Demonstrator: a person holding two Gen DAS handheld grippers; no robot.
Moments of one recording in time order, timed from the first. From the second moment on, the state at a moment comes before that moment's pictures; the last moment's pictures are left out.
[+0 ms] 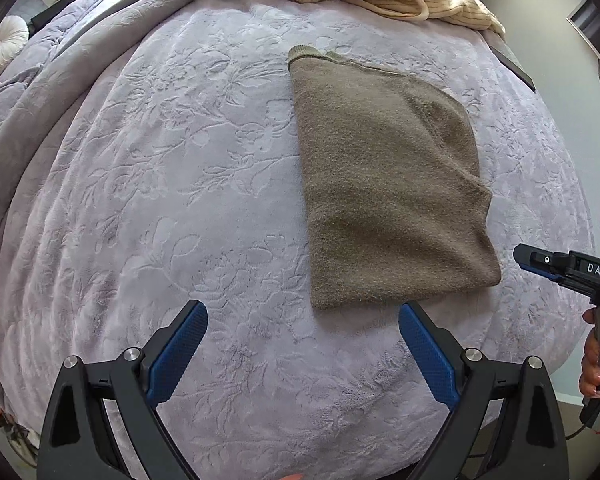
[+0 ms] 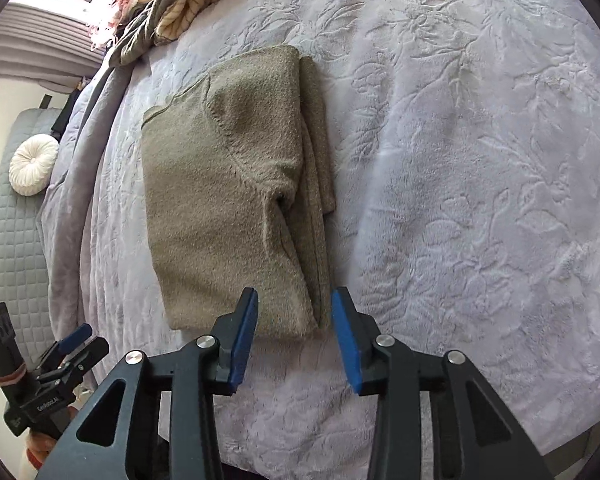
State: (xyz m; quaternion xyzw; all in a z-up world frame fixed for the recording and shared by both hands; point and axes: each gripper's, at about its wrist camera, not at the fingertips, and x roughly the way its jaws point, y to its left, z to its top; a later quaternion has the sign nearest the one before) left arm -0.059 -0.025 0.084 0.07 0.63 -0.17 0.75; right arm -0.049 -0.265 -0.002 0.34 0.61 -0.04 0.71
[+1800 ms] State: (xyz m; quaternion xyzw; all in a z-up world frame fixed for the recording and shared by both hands) left arm -0.025 -0.052 0.040 0.09 0.66 -0.14 0.73; right arm -0.048 -0.275 -0.012 0.29 0.66 -0.03 0.69
